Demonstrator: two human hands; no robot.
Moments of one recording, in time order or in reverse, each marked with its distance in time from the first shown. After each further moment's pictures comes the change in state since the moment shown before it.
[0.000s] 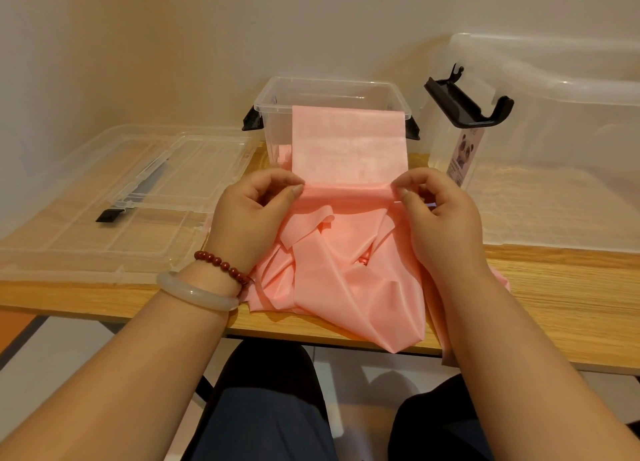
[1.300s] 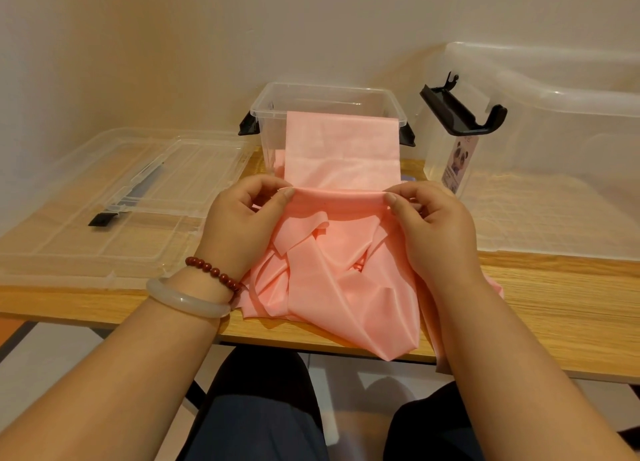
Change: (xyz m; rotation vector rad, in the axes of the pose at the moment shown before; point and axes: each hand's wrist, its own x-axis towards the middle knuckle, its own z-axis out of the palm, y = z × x) left_hand 0.000 -0.002 0.000 0.022 0.012 -0.050; right_hand 0.001 0.002 0.001 -0.005 -0.001 0.004
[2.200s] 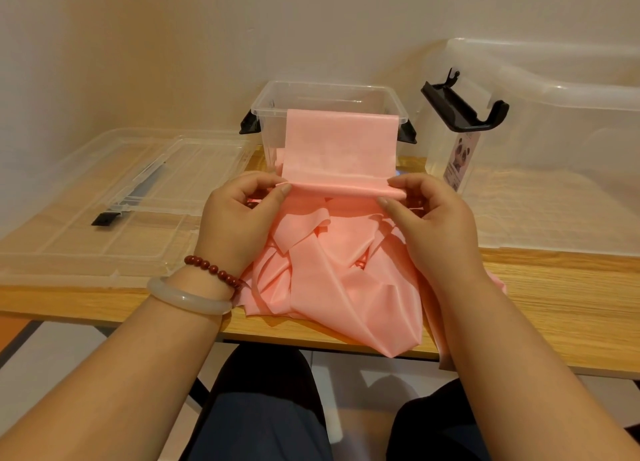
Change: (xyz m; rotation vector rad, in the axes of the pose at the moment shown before) left_hand 0.002 -0.002 -0.003 -0.027 0.064 0.017; right_hand -0.001 0.000 0.000 0.035 -0.030 0.002
